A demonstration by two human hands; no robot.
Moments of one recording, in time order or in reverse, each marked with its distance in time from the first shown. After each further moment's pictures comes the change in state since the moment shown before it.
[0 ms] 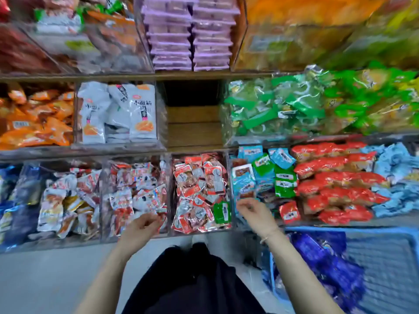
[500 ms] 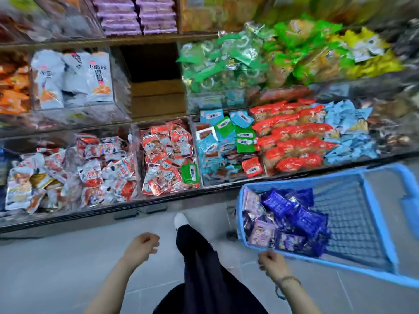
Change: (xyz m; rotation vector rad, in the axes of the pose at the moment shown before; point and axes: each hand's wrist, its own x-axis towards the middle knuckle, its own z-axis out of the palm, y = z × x) left_hand -0.072 -0.108 0.128 0.050 -0.119 -0.222; right_hand -0.165 0.267 -0.015 -0.050 0.098 0.436
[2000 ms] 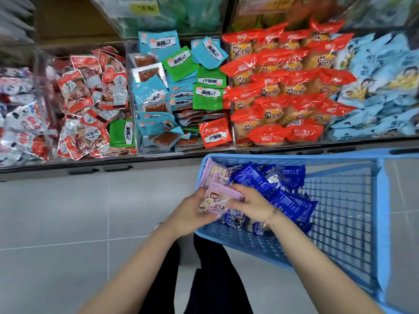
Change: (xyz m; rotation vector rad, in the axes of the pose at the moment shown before) left_hand 0.066 0.112 0.268 0.104 -0.230 0.431; right_hand 0.163 -0.022 -0.113 -0.094 -0.526 -0.481
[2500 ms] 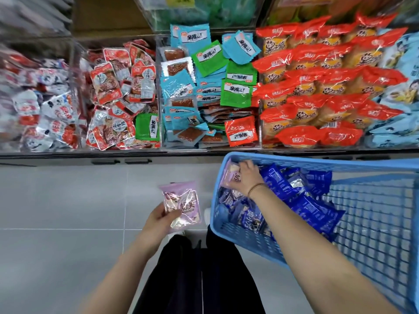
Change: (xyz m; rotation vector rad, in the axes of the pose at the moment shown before) left_hand -0.061 -0.058 -0.044 -0.572 0.421 -0.412; right_hand 0.116 0.020 0.025 -0.630 0.198 0.120
